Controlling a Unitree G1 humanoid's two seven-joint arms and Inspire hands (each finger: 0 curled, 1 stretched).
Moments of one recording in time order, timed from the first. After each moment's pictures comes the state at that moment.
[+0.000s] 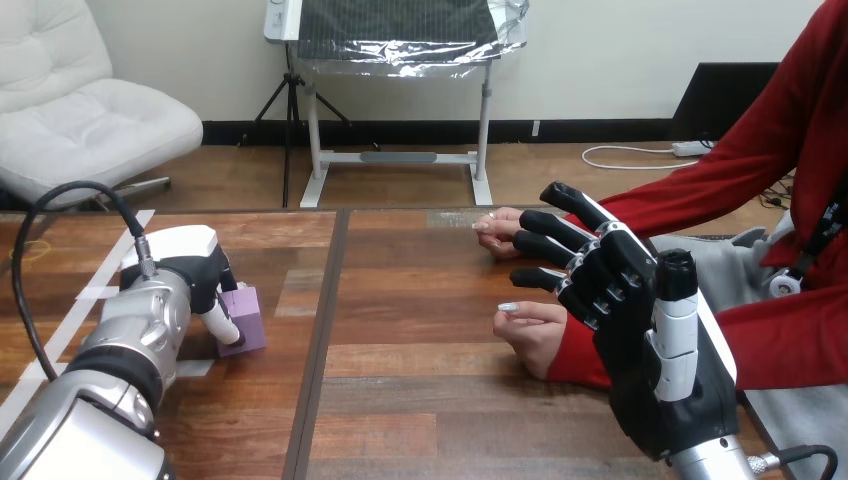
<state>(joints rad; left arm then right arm) -0.89 0.42 -0.53 1.35 0.70 0.02 -0.02 0.23 -0.05 -0.02 -0.15 0.32 -0.28 0.42</state>
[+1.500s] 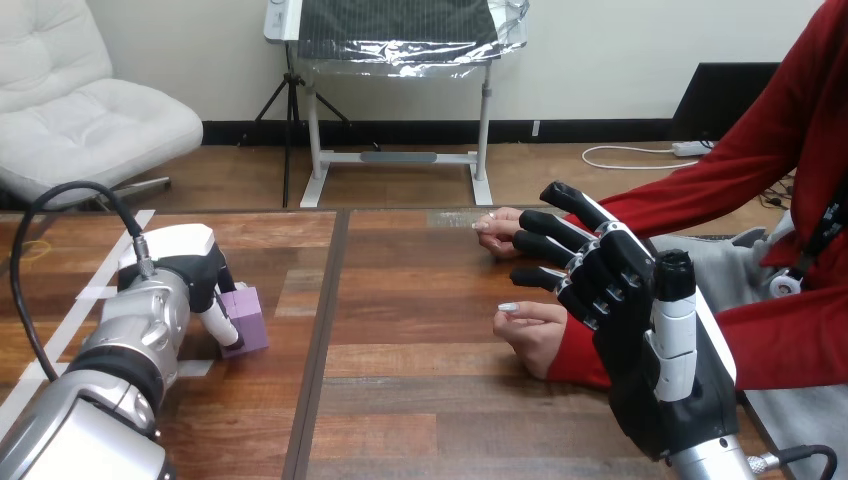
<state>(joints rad) -0.89 0.42 -0.52 1.35 0.70 0.04 -0.02 0.23 -0.05 -0.02 -0.15 0.32 -0.28 0.42</state>
